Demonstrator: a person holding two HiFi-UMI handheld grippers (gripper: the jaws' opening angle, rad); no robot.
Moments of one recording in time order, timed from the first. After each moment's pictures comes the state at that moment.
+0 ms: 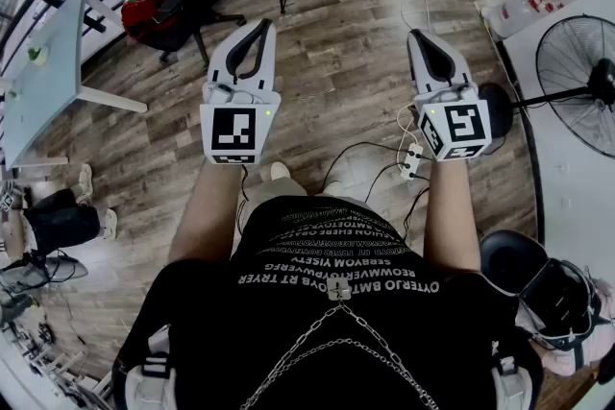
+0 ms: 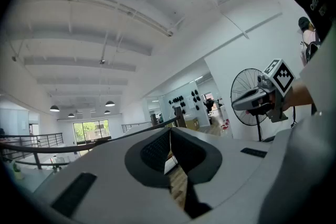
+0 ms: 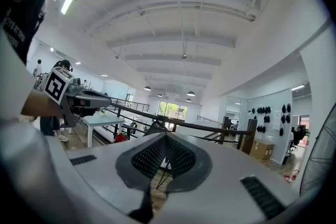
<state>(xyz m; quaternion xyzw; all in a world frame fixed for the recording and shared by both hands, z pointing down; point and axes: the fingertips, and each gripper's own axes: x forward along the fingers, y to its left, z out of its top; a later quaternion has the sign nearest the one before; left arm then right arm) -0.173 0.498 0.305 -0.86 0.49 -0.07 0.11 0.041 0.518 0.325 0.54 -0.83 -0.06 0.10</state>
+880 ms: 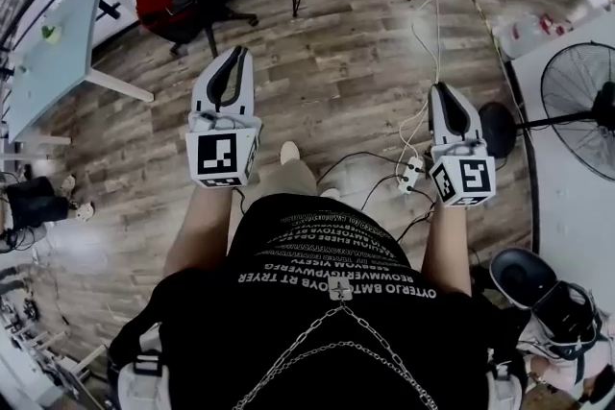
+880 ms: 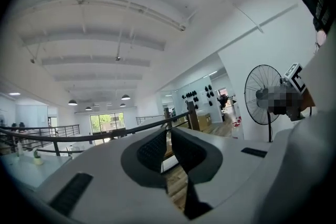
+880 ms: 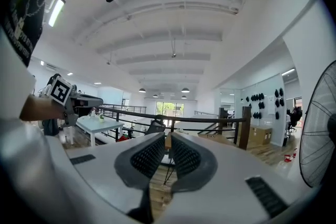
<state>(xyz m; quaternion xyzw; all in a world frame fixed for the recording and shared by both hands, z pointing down) -0.215 0.540 0.322 -0.82 0.56 -0.08 0.07 0.096 0.583 0.367 0.56 -0.83 0.00 0.06</state>
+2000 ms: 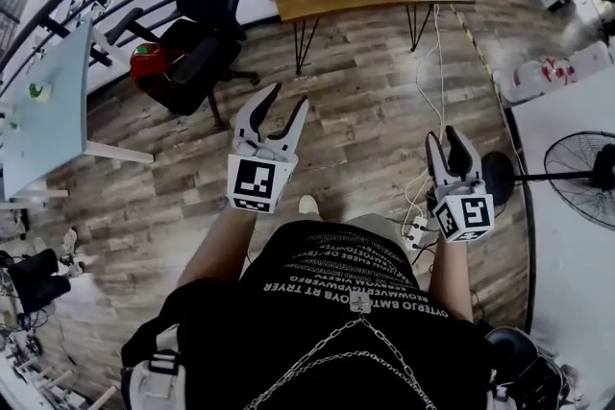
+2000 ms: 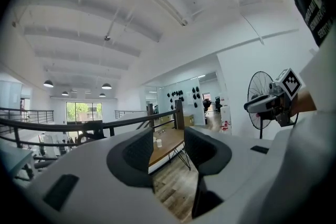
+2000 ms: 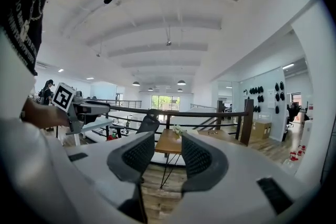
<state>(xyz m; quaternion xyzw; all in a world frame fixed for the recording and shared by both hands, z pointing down) -0.221 0.291 0.363 -0.88 0.47 -0.07 0.02 0.041 0.361 0.381 0.58 -0.81 0.04 0.08</state>
